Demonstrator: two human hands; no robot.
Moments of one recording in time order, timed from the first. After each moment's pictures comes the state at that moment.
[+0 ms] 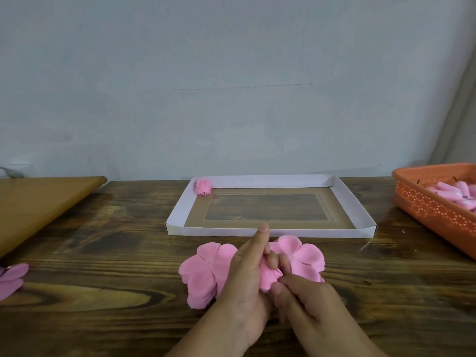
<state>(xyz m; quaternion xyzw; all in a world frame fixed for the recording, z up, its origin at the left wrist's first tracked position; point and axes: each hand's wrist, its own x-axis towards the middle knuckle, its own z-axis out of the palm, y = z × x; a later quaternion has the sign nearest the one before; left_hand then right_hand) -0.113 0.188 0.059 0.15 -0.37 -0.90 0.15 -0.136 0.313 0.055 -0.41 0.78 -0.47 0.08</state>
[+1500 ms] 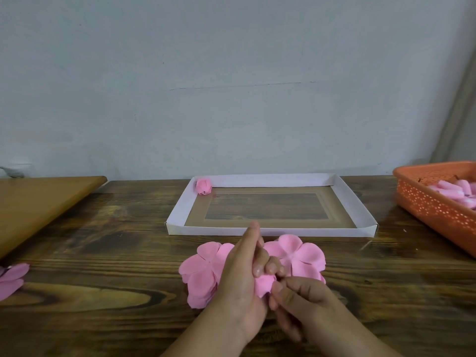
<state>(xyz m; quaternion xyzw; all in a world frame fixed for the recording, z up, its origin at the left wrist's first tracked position) -0.107 0.185 0.065 0.18 -0.37 -0.90 0.14 -0.133 0.312 0.063 -0.23 0.68 -0.61 0.34</state>
